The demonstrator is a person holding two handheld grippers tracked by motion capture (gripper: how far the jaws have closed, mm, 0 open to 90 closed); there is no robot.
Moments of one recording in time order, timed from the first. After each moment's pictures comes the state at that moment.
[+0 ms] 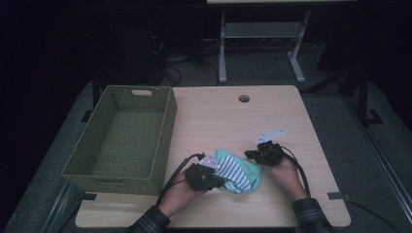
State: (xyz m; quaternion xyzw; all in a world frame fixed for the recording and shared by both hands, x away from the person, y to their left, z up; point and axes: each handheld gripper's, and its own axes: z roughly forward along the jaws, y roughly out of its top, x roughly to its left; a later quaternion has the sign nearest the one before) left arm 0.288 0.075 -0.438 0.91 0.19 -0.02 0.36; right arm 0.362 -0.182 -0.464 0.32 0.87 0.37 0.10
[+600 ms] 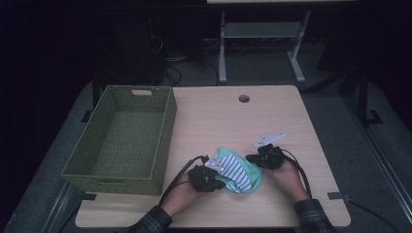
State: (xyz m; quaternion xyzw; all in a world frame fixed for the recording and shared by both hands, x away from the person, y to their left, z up) left arm 0.297 0.072 -0.451 0.92 0.20 -0.02 0.33; right arm 0.354 -0.184 -0.469 0.31 0.88 0.35 0.09
